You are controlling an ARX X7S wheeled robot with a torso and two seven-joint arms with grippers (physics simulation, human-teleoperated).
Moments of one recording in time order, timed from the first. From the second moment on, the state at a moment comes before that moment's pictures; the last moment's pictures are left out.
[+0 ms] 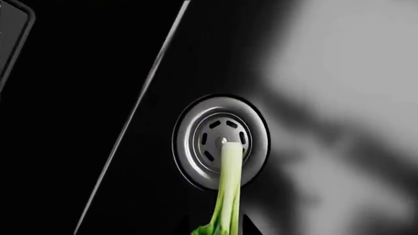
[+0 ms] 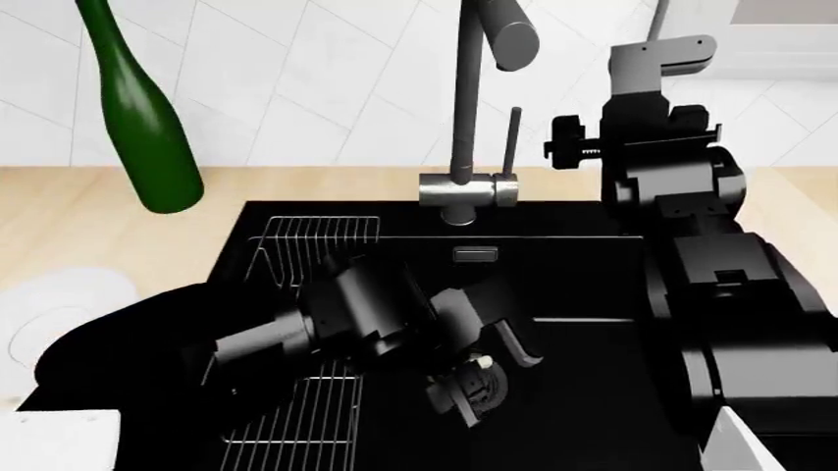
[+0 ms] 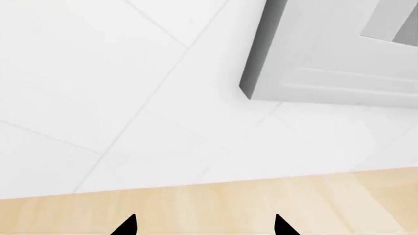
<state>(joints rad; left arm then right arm) -1.41 -0.02 1.56 -0.48 -1.14 -1.02 0.01 1.52 0.10 -0.17 1.31 0.01 0.50 0.18</state>
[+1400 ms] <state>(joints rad) -1.80 -0.39 1.24 0.08 -1.70 -1.29 -0.51 1.50 0.09 -0.16 1.31 0.01 0.50 0.18</state>
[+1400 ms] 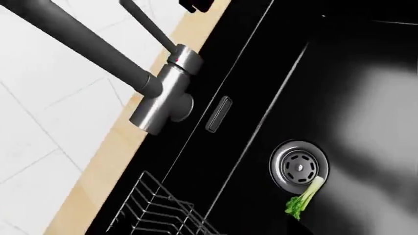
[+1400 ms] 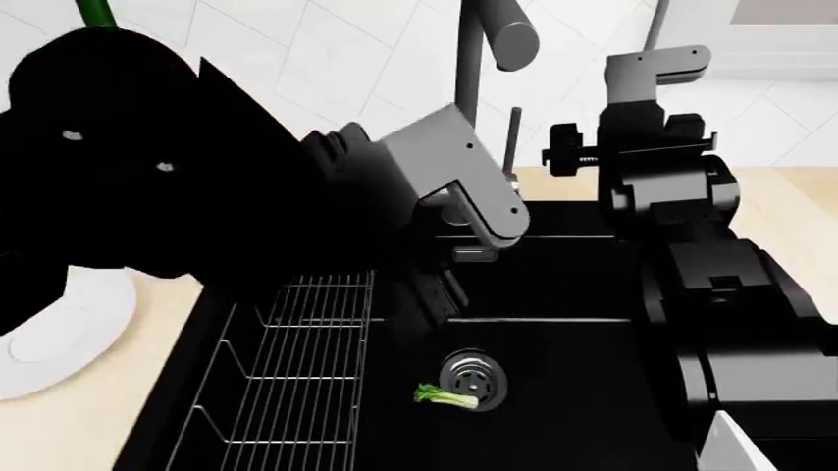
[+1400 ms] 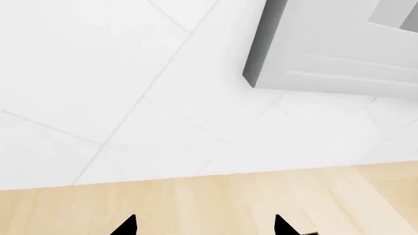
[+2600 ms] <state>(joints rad) -1.77 -0.77 0.96 0.15 -1.76 -0.99 -0.71 1.23 0.20 -0.15 0.47 0.10 1.02 -0.06</state>
